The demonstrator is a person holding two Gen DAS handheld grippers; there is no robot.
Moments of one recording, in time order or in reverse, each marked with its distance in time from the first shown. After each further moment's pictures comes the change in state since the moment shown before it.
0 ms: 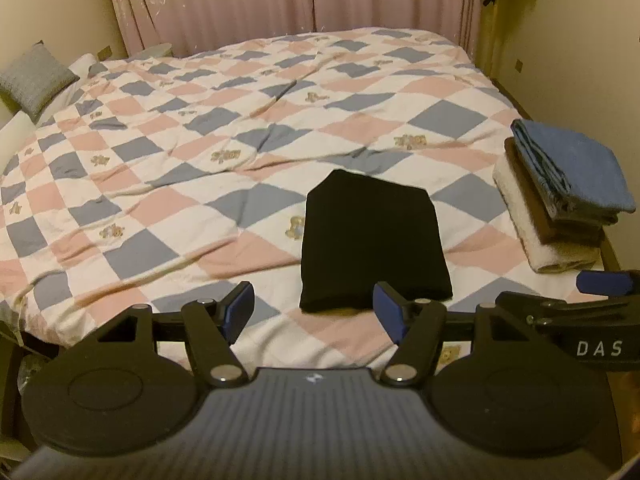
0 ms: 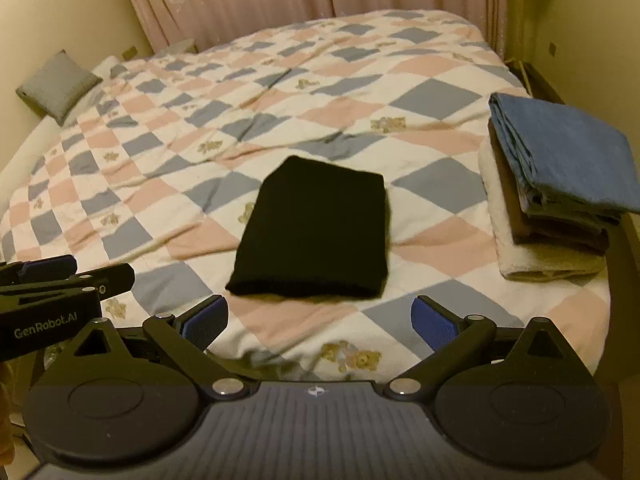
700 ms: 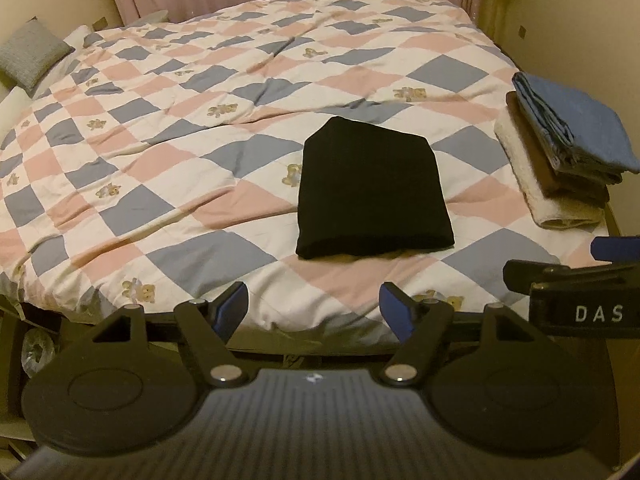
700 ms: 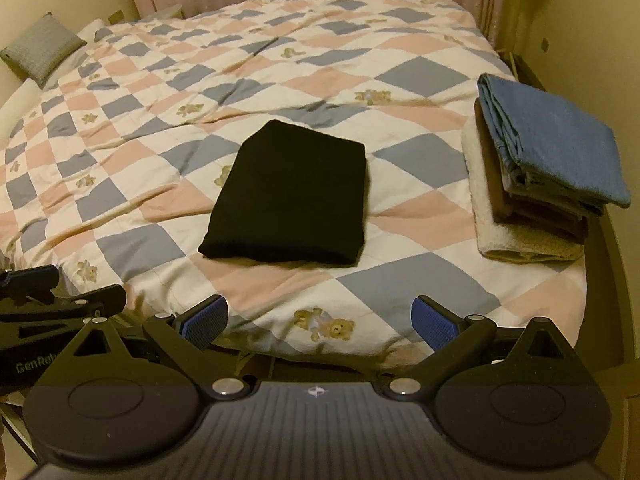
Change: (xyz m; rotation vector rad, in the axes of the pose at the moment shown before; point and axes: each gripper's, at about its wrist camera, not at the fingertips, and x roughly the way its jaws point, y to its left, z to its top) left arm 0.015 -0.005 -0.033 0.011 0.109 -0.004; right arm 0.009 0.002 -0.017 -0.051 0.079 -0.082
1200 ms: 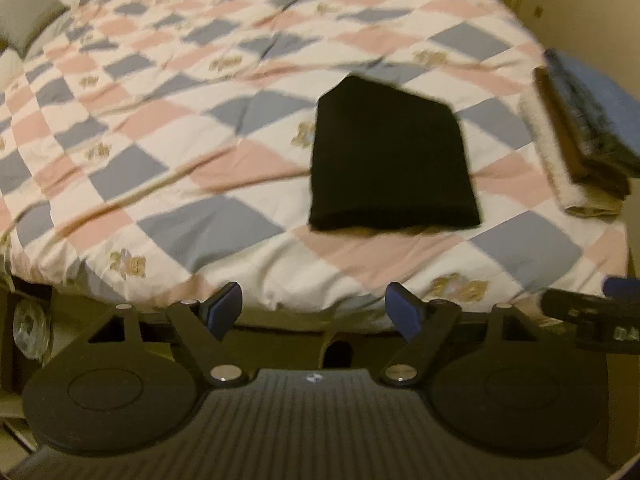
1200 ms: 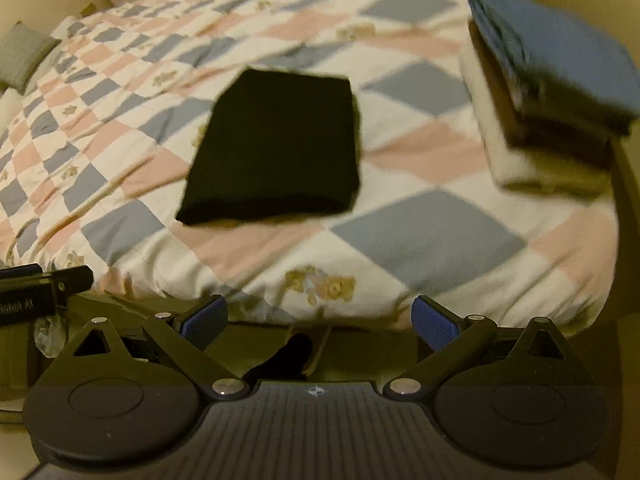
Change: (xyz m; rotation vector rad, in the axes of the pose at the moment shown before) left arm 0.076 0.031 0.003 -0.060 0.152 -0.003; right arm 0.066 -0.037 -0.020 0.136 0.141 0.067
